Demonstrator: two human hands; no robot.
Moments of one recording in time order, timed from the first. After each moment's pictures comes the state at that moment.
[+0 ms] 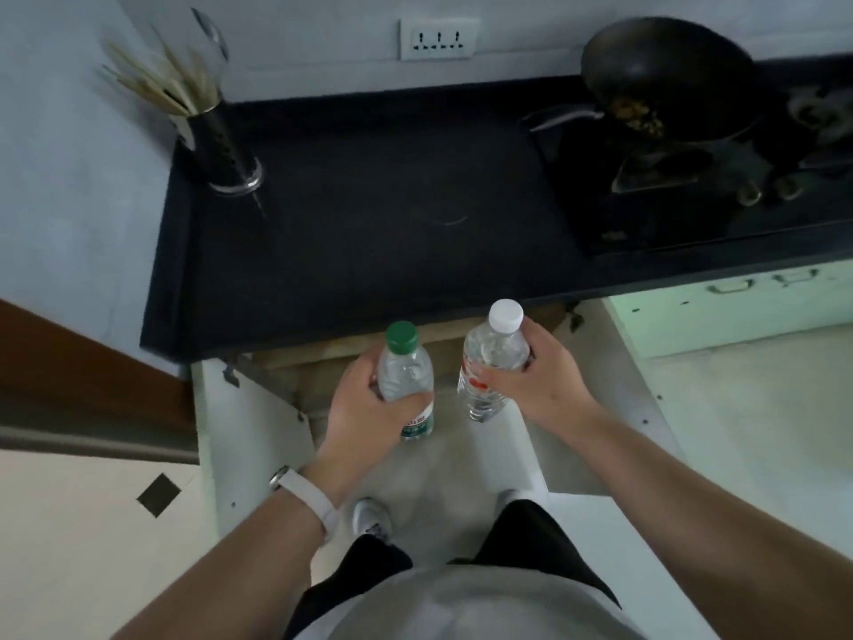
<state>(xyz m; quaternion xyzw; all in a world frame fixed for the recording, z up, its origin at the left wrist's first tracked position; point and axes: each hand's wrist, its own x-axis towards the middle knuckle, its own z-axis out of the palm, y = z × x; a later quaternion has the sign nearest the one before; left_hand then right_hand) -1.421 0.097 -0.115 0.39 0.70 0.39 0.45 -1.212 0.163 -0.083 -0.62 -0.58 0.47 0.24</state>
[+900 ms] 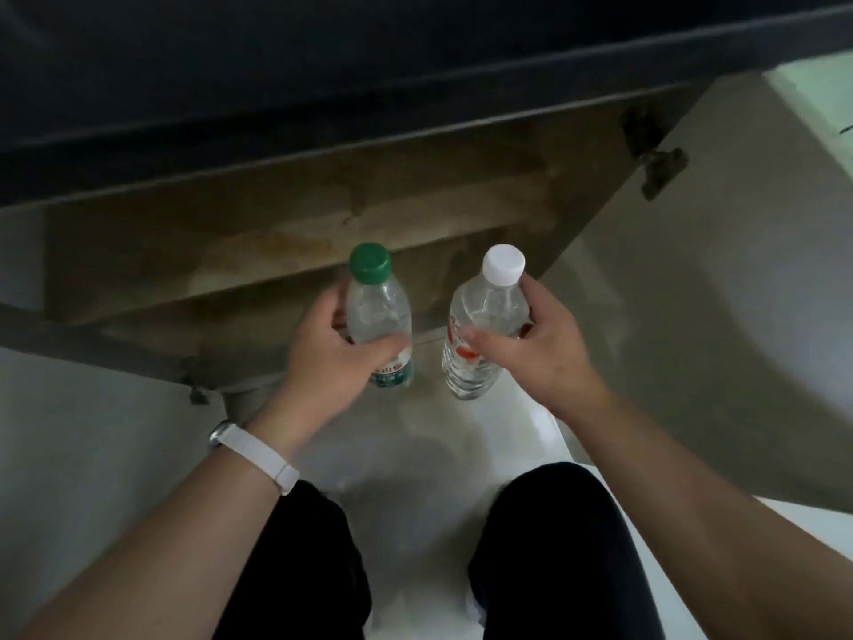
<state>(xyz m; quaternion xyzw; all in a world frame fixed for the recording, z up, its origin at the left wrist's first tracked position) -1.394 0.188 -0.438 0.43 0.68 0.37 0.46 -1.179 0.209 -0.422 -0.62 -0.52 0.49 0.31</state>
